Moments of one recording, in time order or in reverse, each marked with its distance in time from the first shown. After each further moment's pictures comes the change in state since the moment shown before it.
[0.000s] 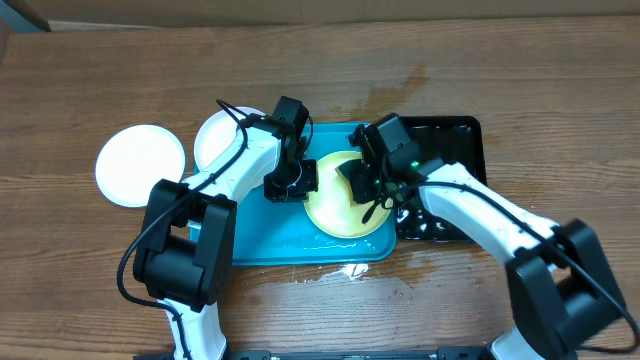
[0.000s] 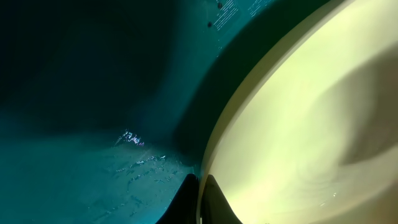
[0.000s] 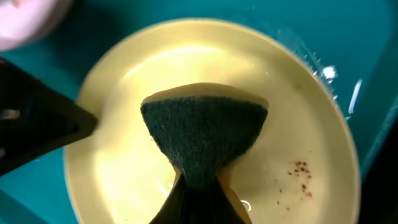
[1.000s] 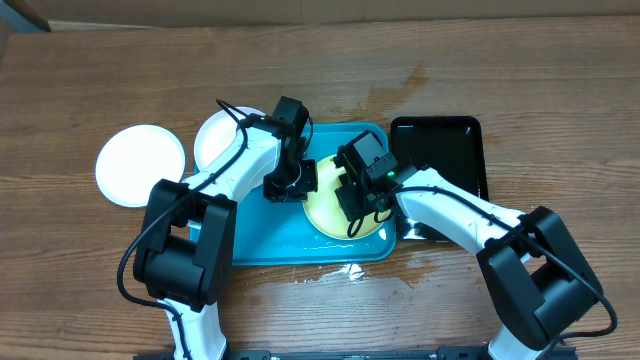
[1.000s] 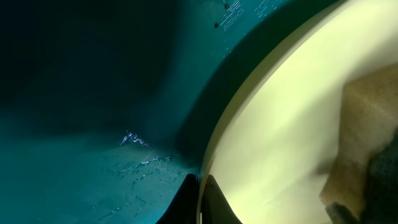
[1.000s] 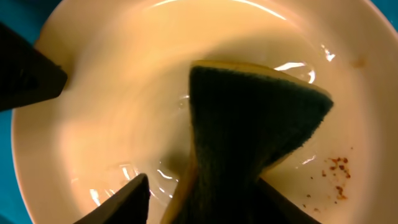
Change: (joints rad) left arm 0.000 0.000 -0.001 -0.001 -0.011 0.000; right arm 0.081 0.061 0.000 -0.039 0.084 -0.054
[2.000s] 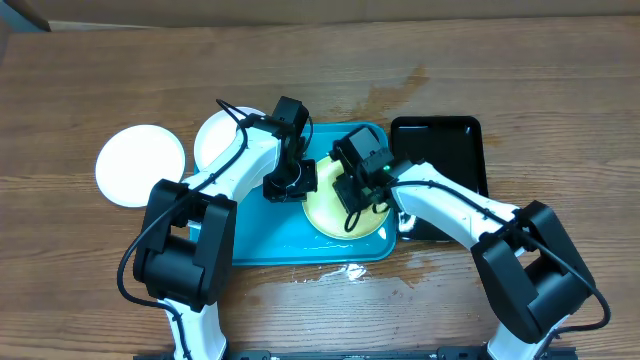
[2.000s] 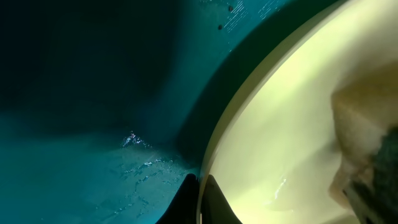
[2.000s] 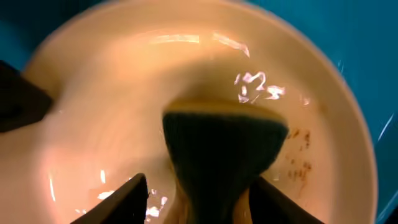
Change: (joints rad) left arm 0.000 0.000 0.000 0.001 -0.007 0.000; right arm 0.000 0.034 0.063 0.016 0.062 -0.067
